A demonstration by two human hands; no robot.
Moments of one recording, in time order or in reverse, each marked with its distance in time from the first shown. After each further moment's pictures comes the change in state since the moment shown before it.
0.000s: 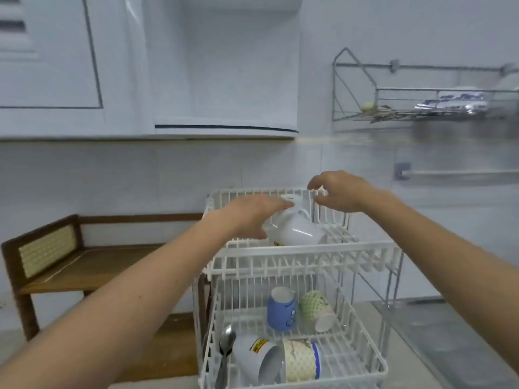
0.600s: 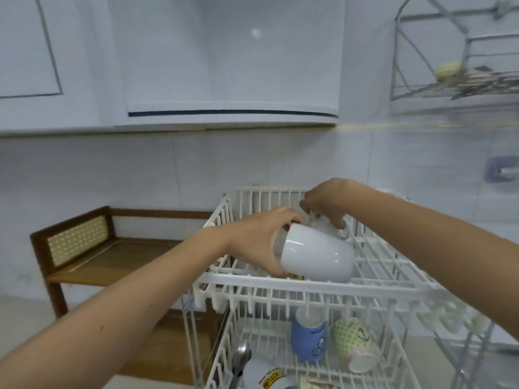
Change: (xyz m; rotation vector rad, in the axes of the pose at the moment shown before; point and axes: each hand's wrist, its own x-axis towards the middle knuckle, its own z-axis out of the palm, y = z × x) left_hand 0.021 -0.027 0.043 -0.443 -0.067 -0.084; right_hand 0.126 -0.018 0.072 -0.650 -0.531 -0.390
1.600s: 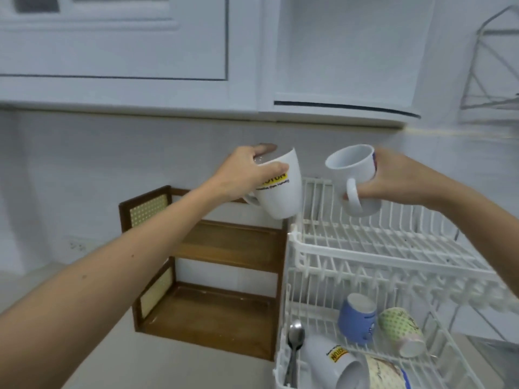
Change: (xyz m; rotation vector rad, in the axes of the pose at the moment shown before) left_hand -0.144 -0.063 -0.099 -0.458 0.627 -0.322; right_hand -0.101 -0.089 -0.088 1.204 0.735 -0.008
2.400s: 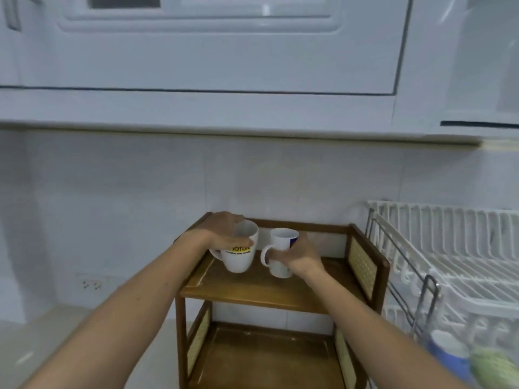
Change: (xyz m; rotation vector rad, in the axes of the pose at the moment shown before) left_hand 0.035 -0.239 -0.135 0.663 -0.361 -0.200; right_hand 0.157 -0.061 0.323 0.177 0.087 0.603
